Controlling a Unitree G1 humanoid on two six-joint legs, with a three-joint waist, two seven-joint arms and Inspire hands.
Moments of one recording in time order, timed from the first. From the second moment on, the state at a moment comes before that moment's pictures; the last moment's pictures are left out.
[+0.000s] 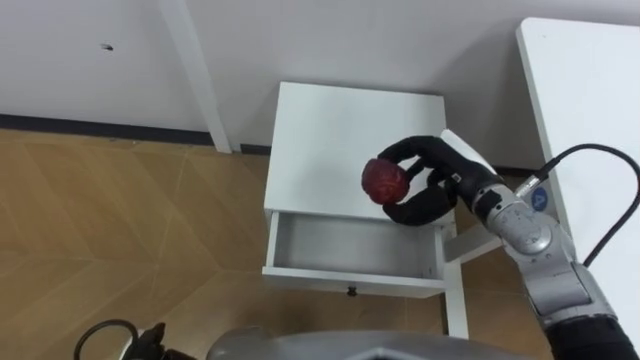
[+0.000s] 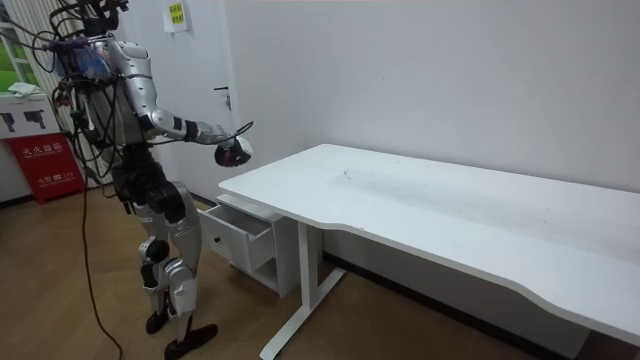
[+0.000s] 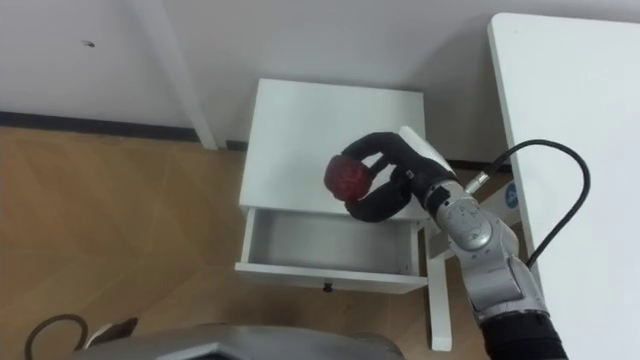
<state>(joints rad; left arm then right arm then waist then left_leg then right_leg) 0.14 0.26 0.05 1.17 0.27 0.02 0.02 0.10 -0.34 0.12 0.18 -0.40 -0.02 0.32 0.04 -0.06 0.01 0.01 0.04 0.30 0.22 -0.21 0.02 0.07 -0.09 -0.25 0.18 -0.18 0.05</state>
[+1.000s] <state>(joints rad) 0.17 0.25 0.04 1.15 0.28 0.02 0.04 0.16 -0.30 0.09 0.41 -0.50 -0.01 0.27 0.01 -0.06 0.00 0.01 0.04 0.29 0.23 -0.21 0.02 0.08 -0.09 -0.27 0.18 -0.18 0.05</state>
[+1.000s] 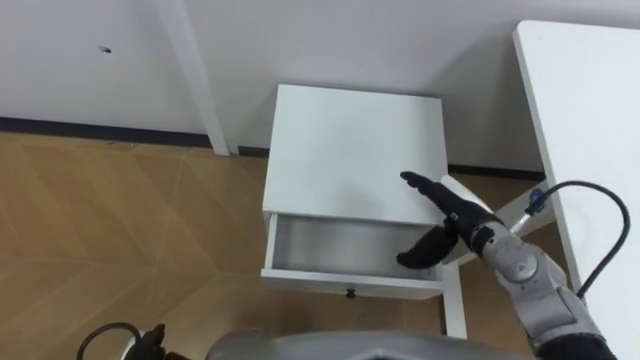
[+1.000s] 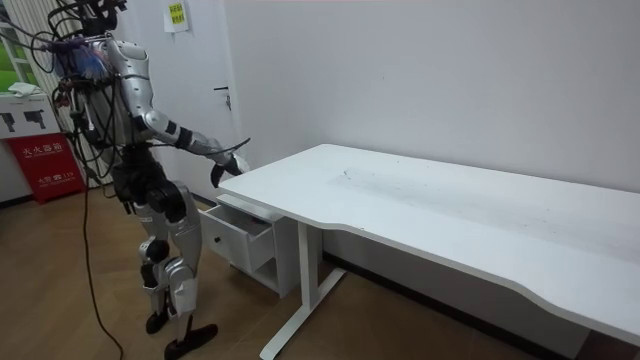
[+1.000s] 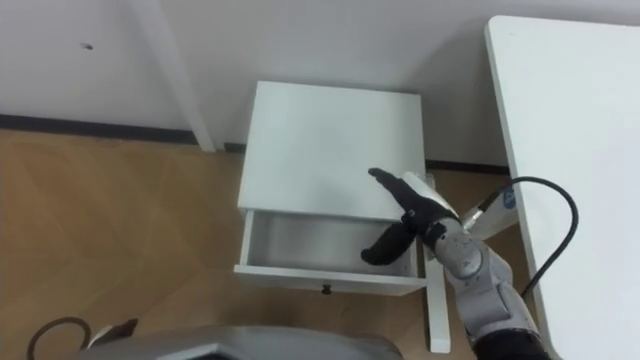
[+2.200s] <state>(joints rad) 0.16 0.28 0.10 1.27 0.25 0.17 0.08 0.25 -0.29 -0.14 1.27 0.03 0.05 -0.04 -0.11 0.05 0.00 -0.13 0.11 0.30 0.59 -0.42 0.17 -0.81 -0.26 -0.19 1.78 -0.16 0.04</state>
